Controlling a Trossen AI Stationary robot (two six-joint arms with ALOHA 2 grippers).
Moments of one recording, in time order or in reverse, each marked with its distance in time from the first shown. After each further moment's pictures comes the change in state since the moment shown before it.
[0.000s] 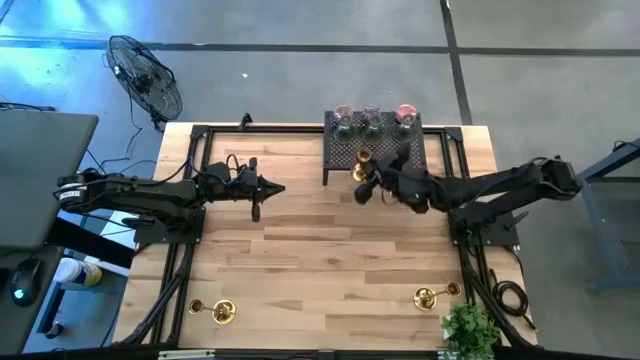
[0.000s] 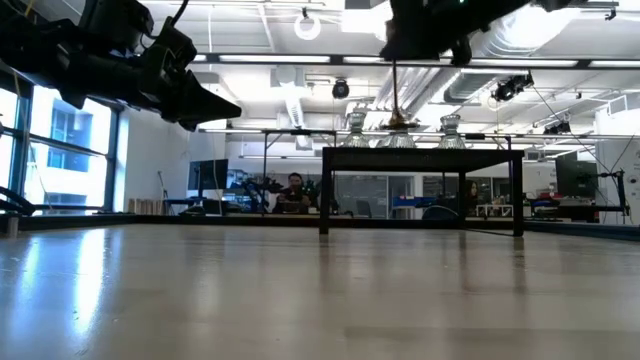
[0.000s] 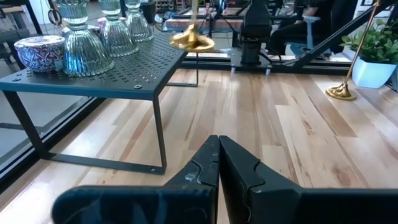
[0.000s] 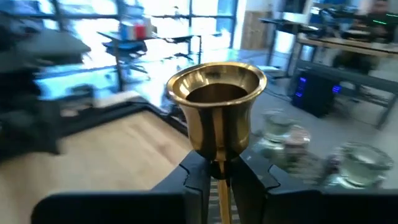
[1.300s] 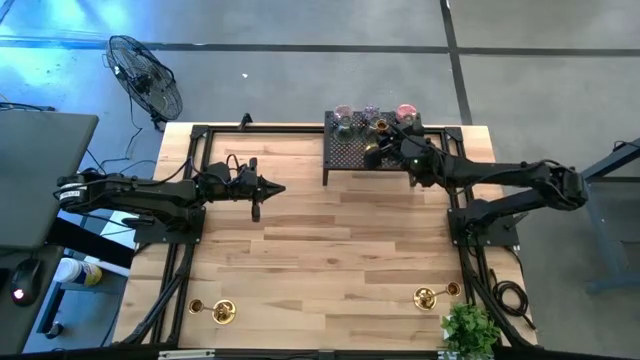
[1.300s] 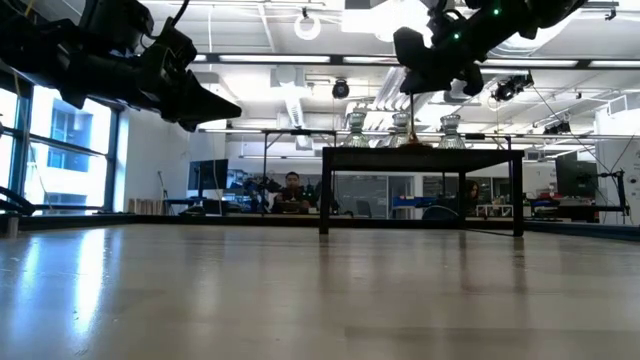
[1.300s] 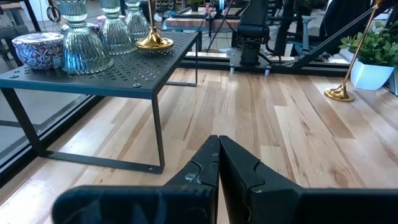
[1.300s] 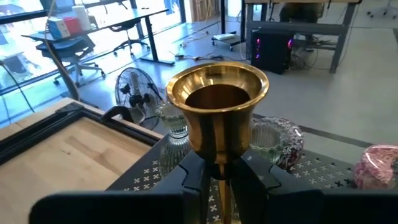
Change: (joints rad) left arm 0.000 0.000 0.001 -0.002 0.003 -0.015; right arm -0.309 -0.067 0.000 -0.180 -0.129 0.207
